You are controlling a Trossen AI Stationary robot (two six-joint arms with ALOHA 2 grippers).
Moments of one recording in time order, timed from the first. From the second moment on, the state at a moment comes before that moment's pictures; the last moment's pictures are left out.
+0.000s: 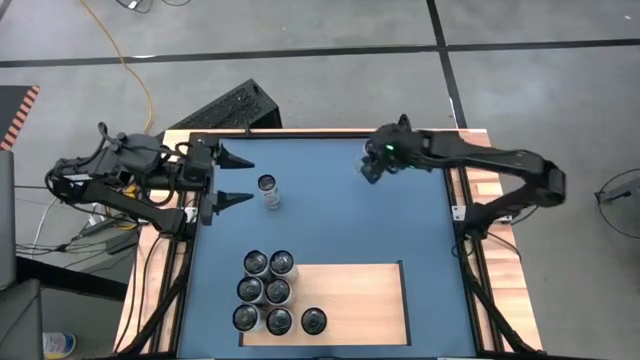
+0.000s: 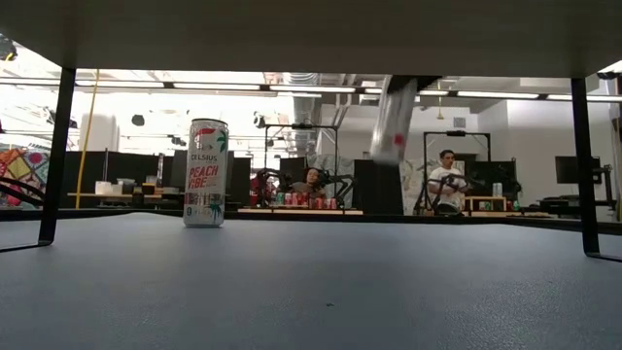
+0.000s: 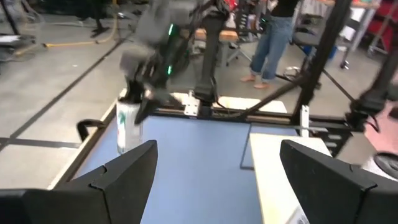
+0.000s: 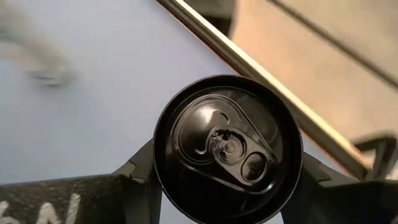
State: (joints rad) left arm -0.15 0.96 1.41 -0.59 -0.22 -0.12; right arm -0.29 1.32 1.23 -0.72 0.34 0.28
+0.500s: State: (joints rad) left arm -0.15 1.05 1.41 -0.55 -0.05 -0.12; right arm 0.16 1.00 1.23 -0.58 0.34 0.05
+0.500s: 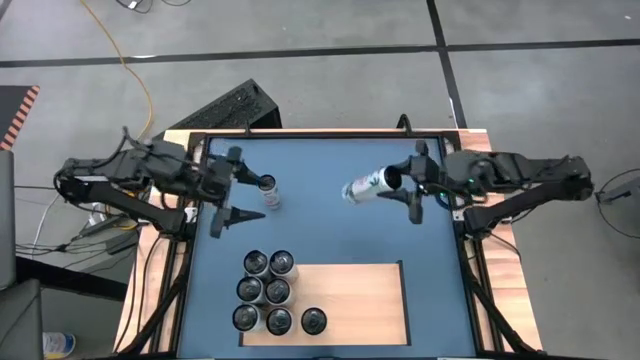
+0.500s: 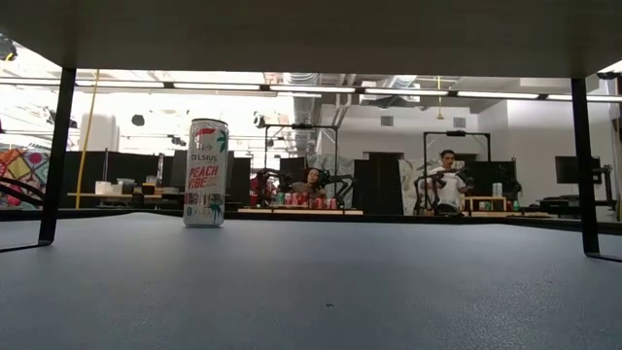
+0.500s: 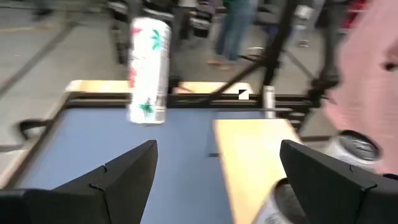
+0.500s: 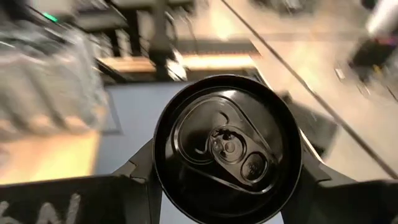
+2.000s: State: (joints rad) left arm -0.13 1.43 1.41 0.13 0.91 -0.60; right arm 0.48 1.82 2.36 -0.78 -0.07 -0.76
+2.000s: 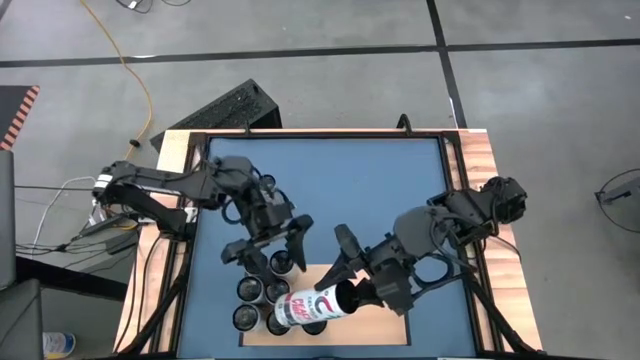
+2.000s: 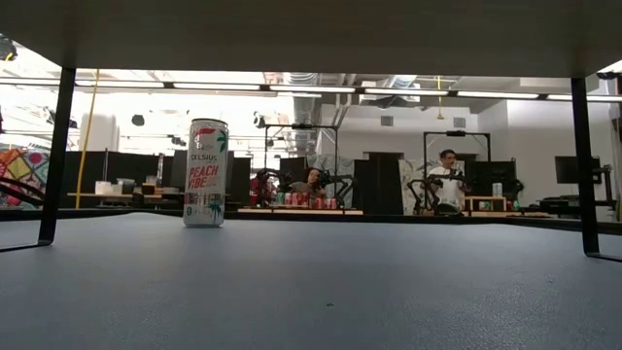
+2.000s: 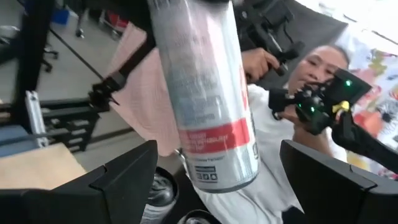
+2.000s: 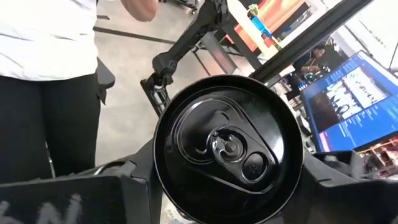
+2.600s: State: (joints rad) left arm -0.20 1.44 1.41 0.20 0.91 -0.59; right arm 0.36 1.82 2.35 -0.72 -0.33 -0.79
